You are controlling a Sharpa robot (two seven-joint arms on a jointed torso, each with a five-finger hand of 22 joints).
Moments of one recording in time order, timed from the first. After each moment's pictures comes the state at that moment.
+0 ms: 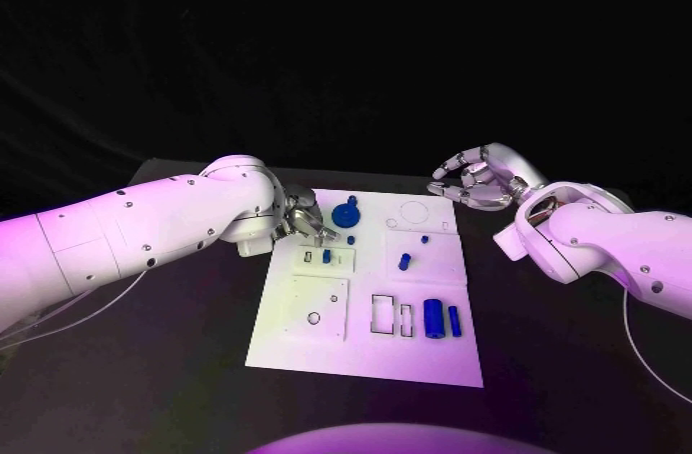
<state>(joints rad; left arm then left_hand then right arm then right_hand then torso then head) 1.31 -0.65 -0.05 1.37 -1.04 0.21 -0.53 0.97 -0.24 0.49 0.29 0.35 0.96 0.01 0.75 0.70 1.36 -0.05 1.15 1.06 1.47 -0.10 1.57 1.31 0.05 1.46 0.01 1.47 1.31 1.27 -0.92 -0.12 1.57 -0.85 -0.53 0.06 1.31 -0.18 0.26 0.29 0.25 0.84 0.16 0.36 0.39 1.33 0.08 1.36 1.29 1.46 0.01 1.53 1.31 0.01 1.47 0.11 1.50 1.31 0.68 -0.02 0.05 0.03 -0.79</state>
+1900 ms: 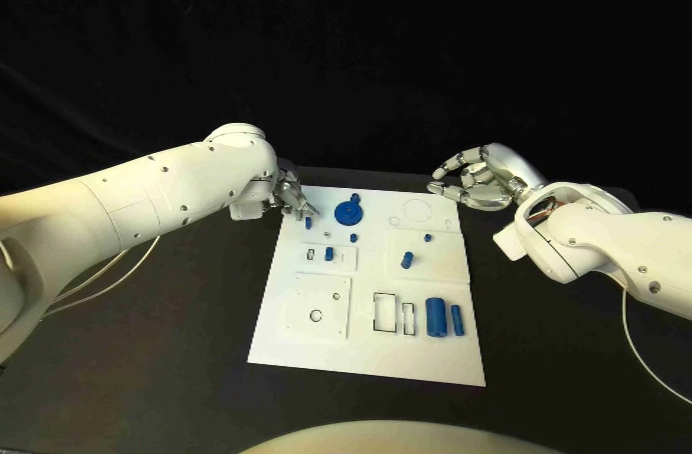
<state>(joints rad) 1.35 -0.50 -0.07 1.01 -1.11 0.35 -0.51 1.05 -0.22 0.40 0.29 0.35 0.86 0.08 0.60 0.64 1.23 0.00 0.98 0.86 1.47 -0.06 1.56 1.31 0.05 1.44 0.04 1.42 1.27 1.27 -0.91 -0.12 1.56 -0.85 -0.53 0.06 1.31 -0.17 0.26 0.29 0.25 0.84 0.16 0.36 0.39 1.33 0.08 1.36 1.29 1.46 0.01 1.53 1.31 0.01 1.47 0.11 1.50 1.31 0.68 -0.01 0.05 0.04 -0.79</state>
